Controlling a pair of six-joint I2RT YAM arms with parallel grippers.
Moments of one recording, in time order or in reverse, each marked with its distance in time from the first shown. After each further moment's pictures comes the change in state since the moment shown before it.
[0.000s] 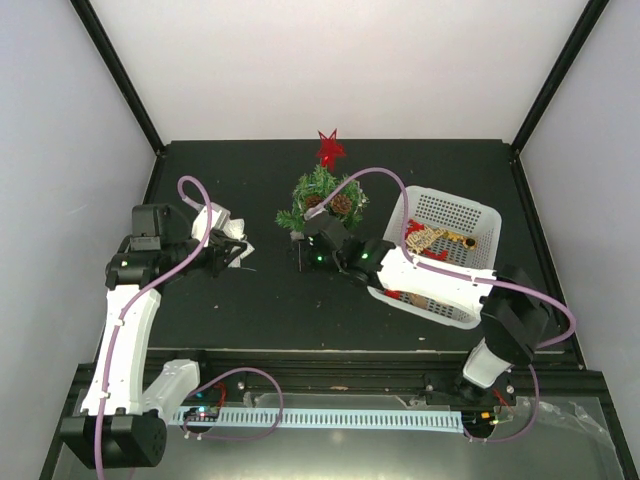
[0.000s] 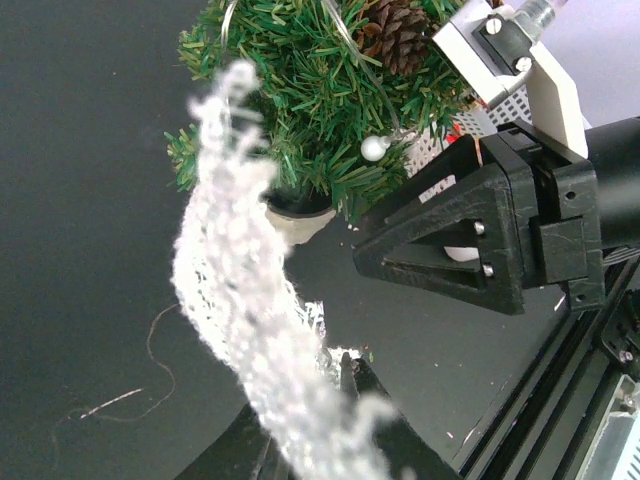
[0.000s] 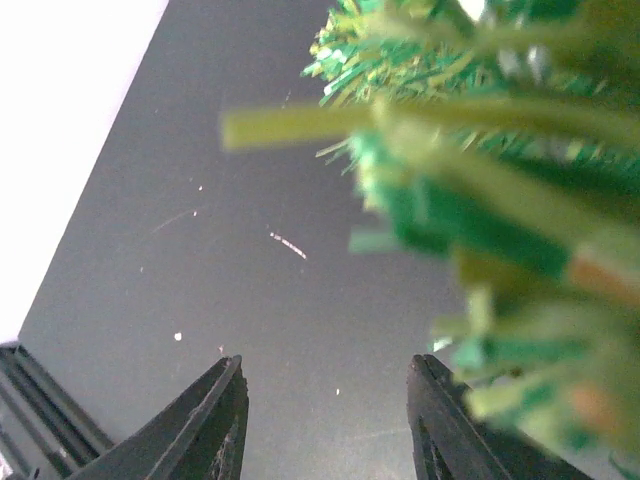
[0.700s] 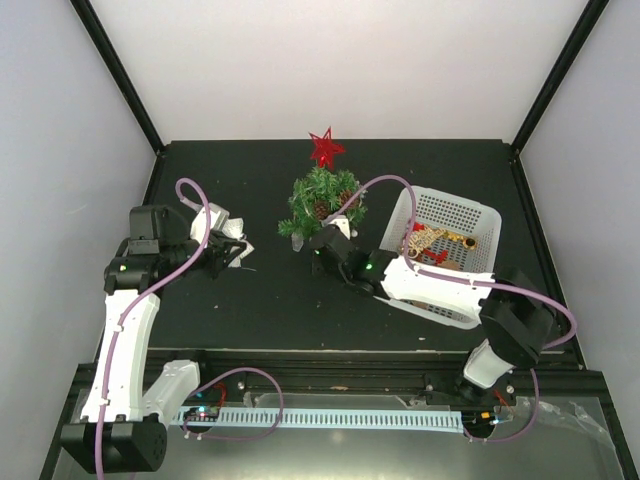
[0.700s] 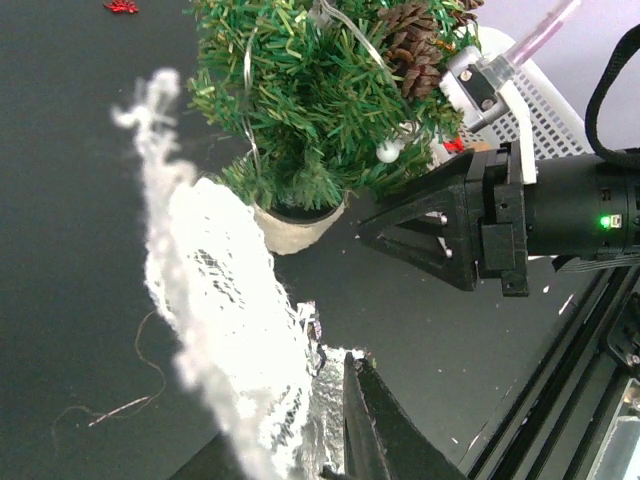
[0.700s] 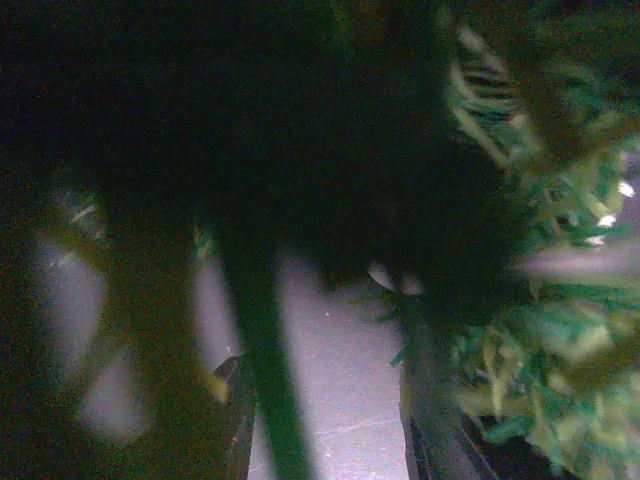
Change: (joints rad) left arm 0.000 -0.025 -0.003 0.011 -0.001 0.000; right arm 0.003 -0.010 -0.126 0.050 0.242 0.050
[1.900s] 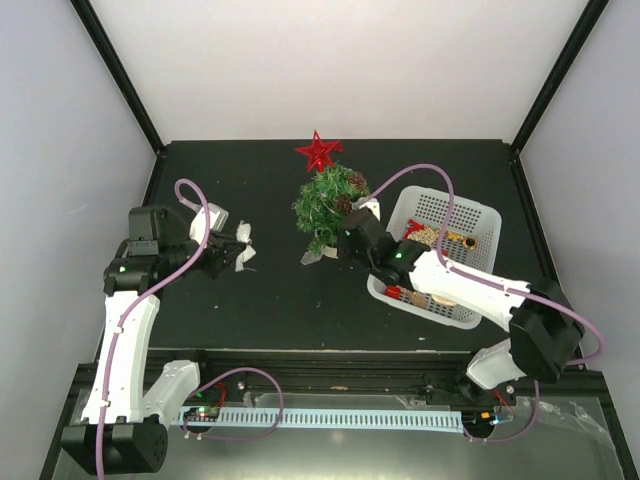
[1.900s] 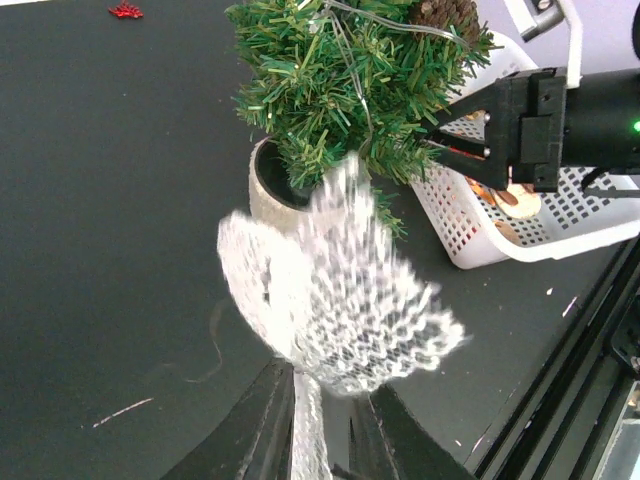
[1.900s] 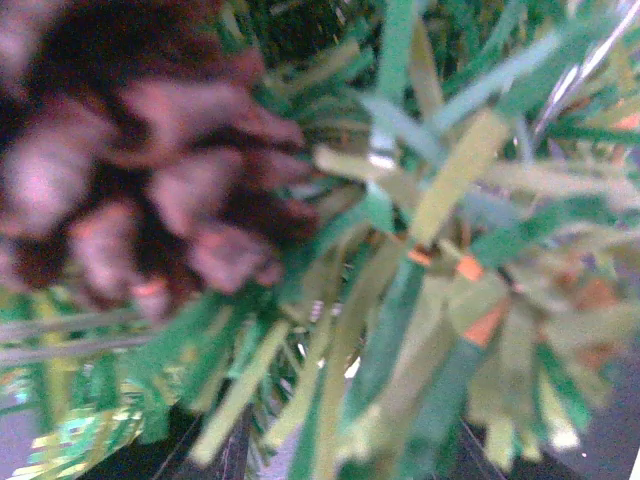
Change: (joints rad) left arm 0.005 -0.009 -0.004 0.006 -0.001 0.000; right arm -0.149 -0.140 -0.070 -0.028 0.041 -0.094
